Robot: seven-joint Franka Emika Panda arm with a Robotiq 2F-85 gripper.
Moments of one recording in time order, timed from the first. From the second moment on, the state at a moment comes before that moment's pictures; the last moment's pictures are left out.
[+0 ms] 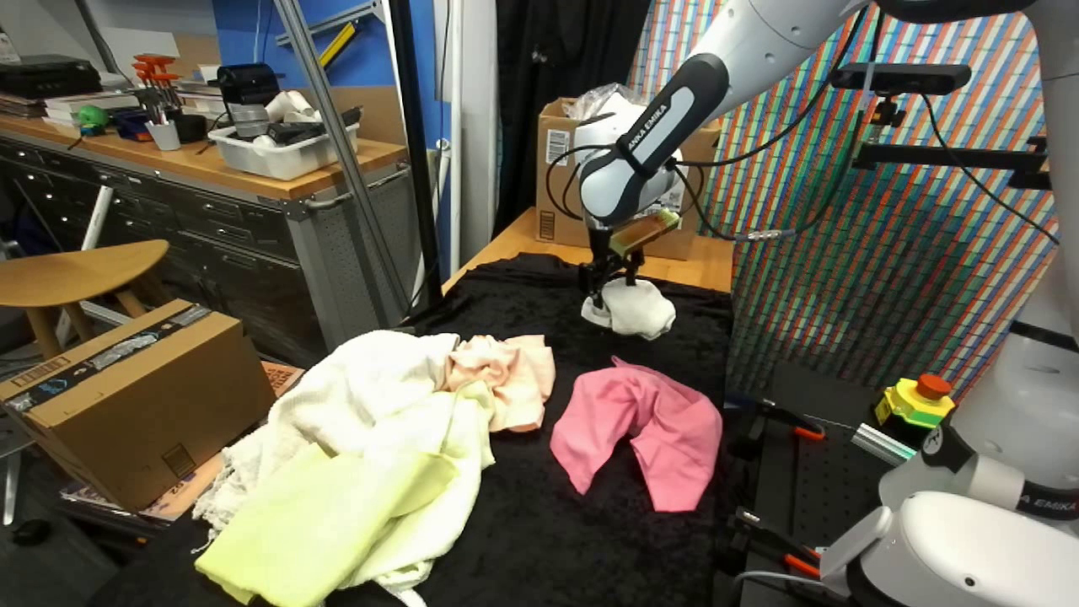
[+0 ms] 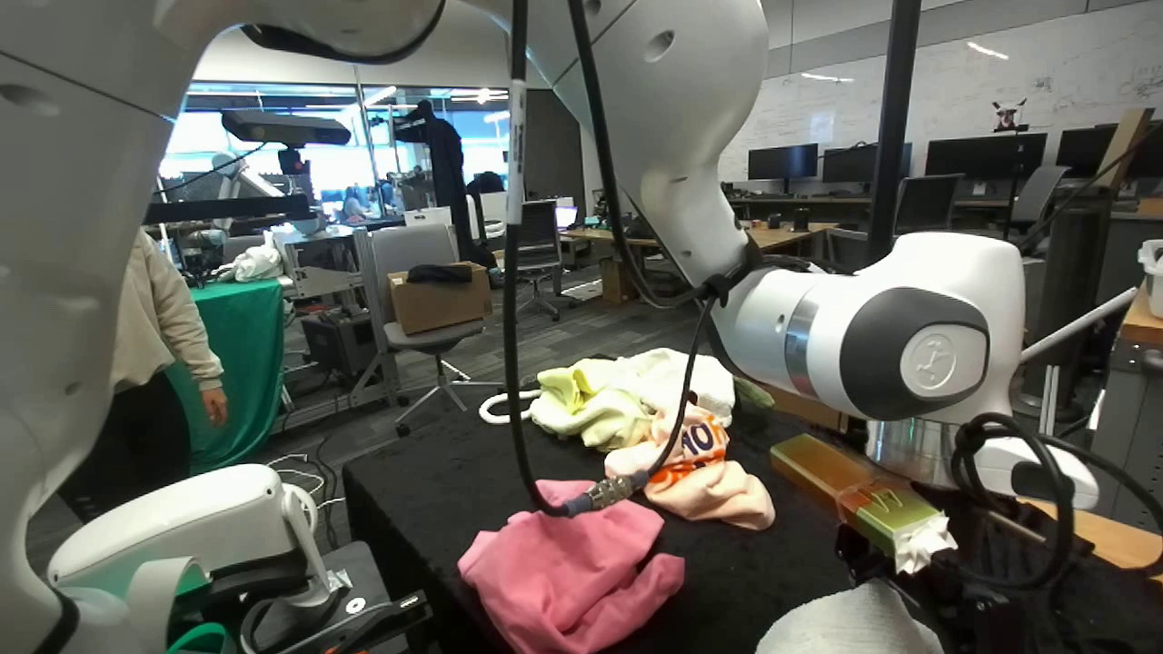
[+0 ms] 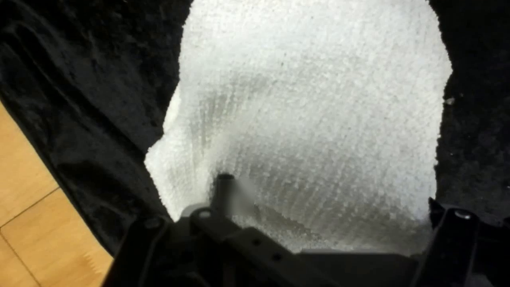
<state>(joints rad) -0.14 0.52 -0.19 -1.99 -0.10 2.36 0.16</state>
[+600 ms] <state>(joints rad) -0.14 0.53 -0.19 -1.99 -0.10 2.38 0.17</state>
